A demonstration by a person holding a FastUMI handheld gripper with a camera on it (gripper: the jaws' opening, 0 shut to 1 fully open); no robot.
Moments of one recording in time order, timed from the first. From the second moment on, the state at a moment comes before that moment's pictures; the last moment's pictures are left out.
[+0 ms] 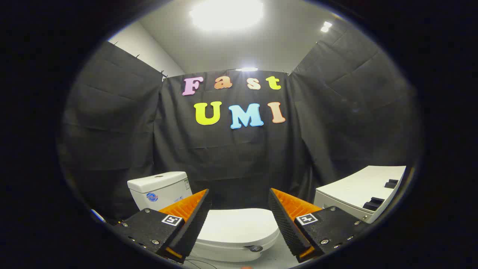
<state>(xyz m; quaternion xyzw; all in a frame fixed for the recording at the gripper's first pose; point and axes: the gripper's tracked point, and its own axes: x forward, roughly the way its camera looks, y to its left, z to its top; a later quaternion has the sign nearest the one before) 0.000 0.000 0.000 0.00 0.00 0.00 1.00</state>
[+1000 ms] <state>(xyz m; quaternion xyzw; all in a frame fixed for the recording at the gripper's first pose) 0.001 0.005 -0.008 0.00 0.00 0.01 1.00</state>
